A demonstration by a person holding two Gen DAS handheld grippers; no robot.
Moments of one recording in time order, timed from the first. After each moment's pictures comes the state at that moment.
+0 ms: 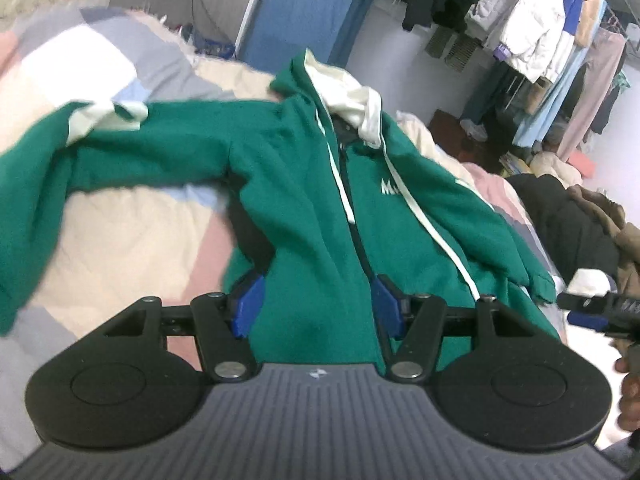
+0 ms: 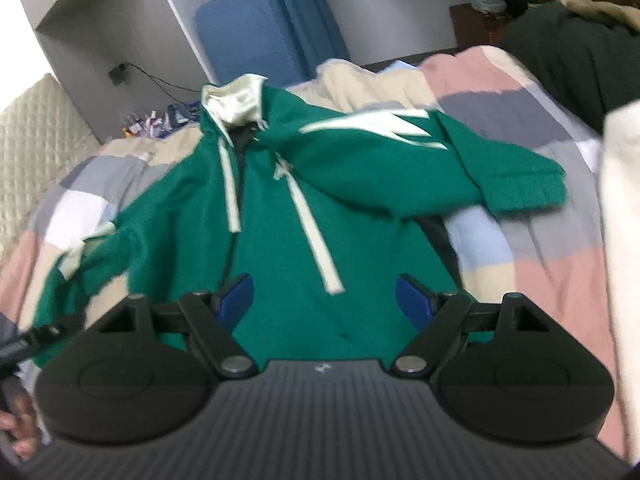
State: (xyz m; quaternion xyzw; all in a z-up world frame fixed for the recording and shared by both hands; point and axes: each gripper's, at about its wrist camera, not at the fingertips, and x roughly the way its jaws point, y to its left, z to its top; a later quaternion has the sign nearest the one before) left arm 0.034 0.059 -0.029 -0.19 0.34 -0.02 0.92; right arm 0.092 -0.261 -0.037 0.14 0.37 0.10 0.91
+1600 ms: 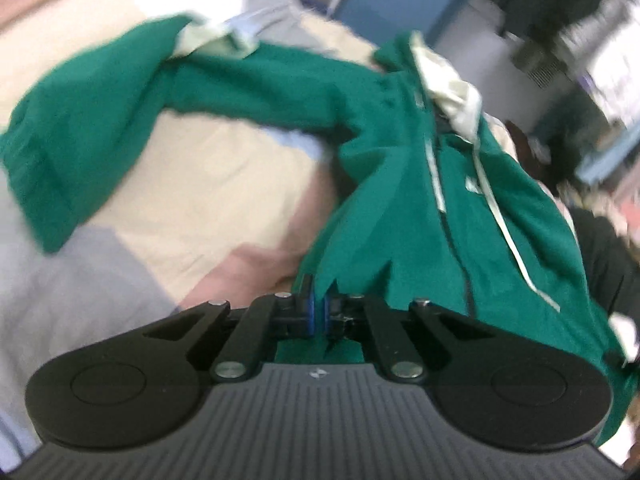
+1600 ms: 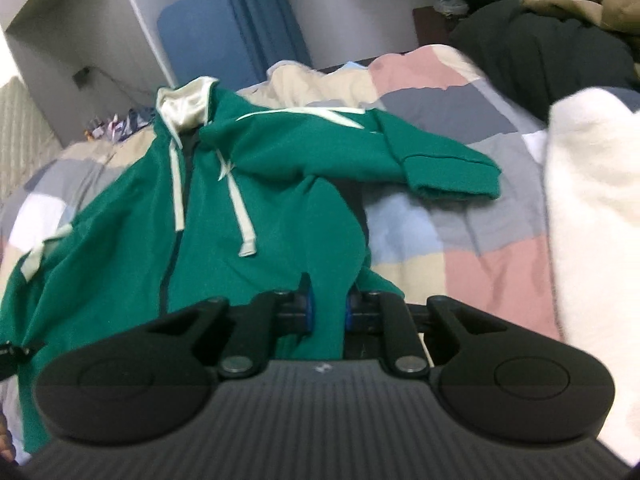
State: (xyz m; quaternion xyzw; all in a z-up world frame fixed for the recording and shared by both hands) left arm 0.033 0.133 -0.072 -0.28 0.39 0.08 0.87; right arm 0.083 -0.307 -0.047 0.13 0.37 0.05 0.92
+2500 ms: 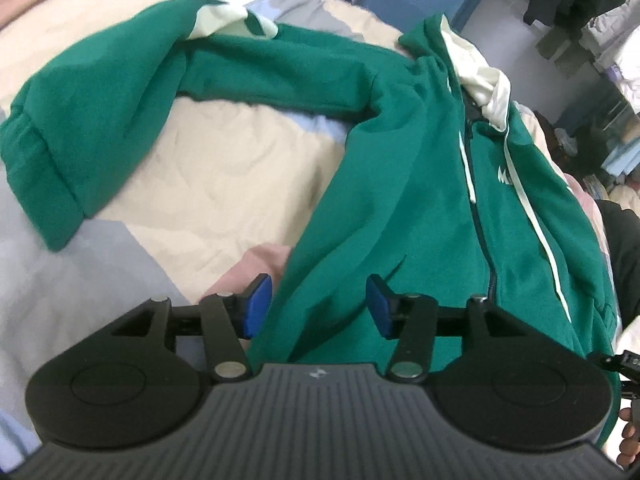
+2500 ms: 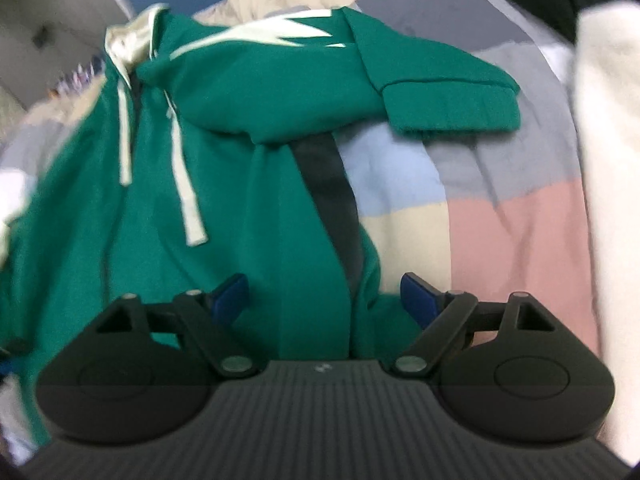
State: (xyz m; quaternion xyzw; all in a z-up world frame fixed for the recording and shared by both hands) left arm 0.047 0.127 -0.079 -0.25 0.41 0.11 0.87; right arm 0.155 -0.312 -0.107 0.13 0.49 0.05 0.86
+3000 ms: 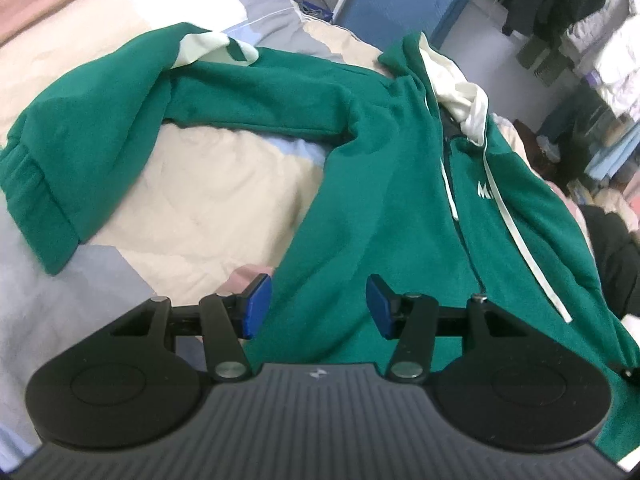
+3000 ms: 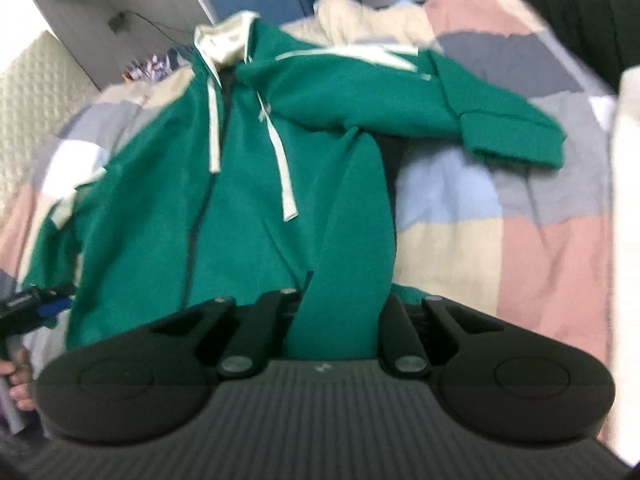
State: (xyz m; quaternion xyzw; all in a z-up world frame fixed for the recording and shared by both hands) left arm 0.043 0.130 -0.067 -0.26 0.39 0.09 0.88; right arm 0.106 -0.299 -0.053 0.12 0.44 0.15 0.88
